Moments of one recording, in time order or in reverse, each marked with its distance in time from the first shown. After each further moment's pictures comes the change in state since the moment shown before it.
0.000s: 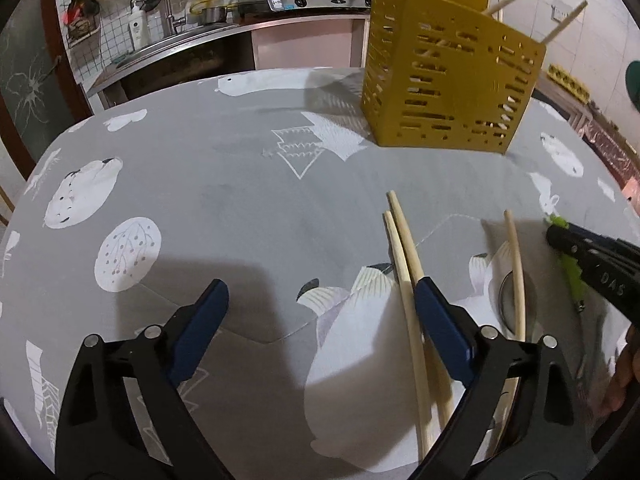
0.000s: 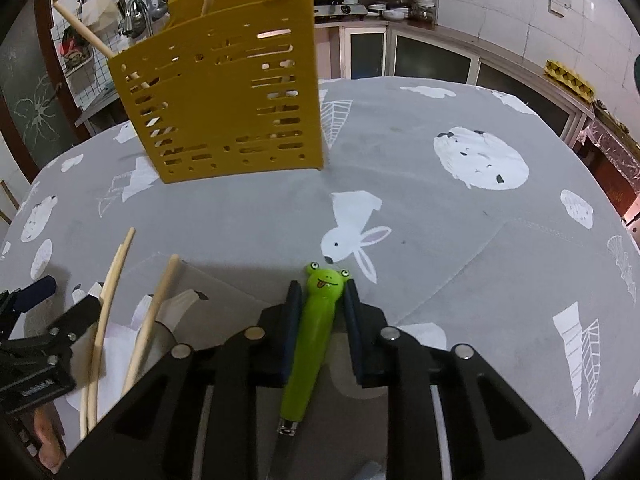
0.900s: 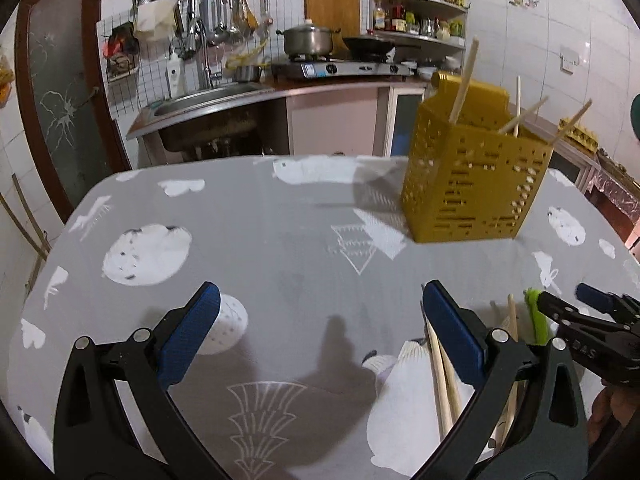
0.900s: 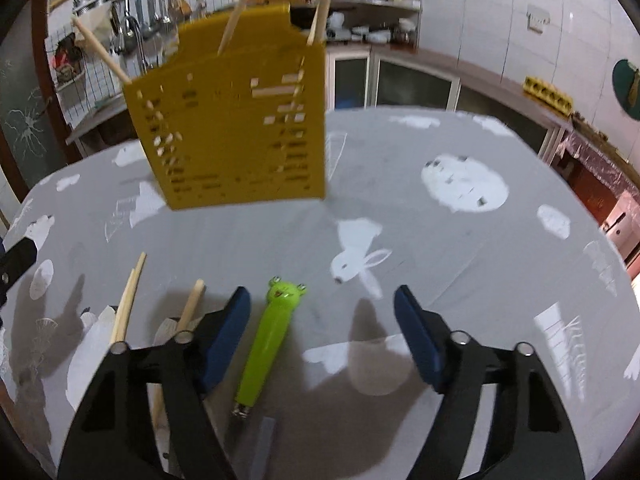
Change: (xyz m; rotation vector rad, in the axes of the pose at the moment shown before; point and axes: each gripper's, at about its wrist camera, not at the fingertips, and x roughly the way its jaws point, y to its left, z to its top) left arm -0.049 0.036 0.024 -0.048 -0.222 0.064; right arm -0.009 0.022 0.003 0.033 -0.042 -0.063
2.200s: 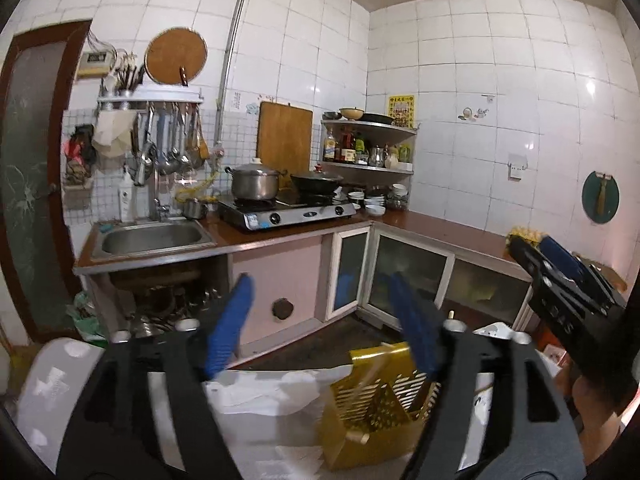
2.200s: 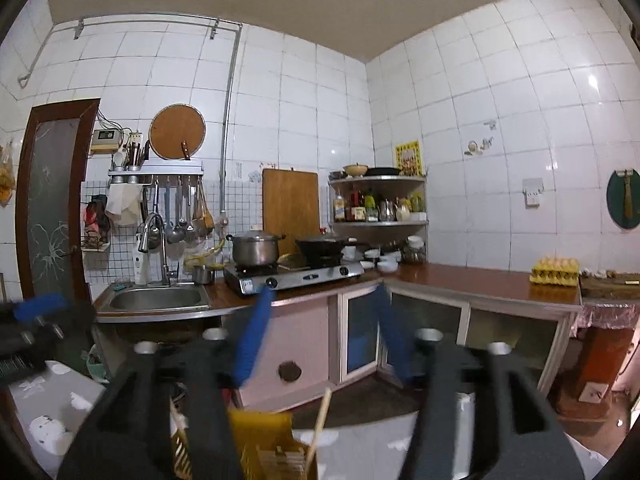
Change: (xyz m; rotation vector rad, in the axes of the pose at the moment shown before) left arm -0.064 -0.038 0.184 0.004 -0.463 -0.178; right arm -0.143 -0.013 0.183 -0.044 -0.820 0.058
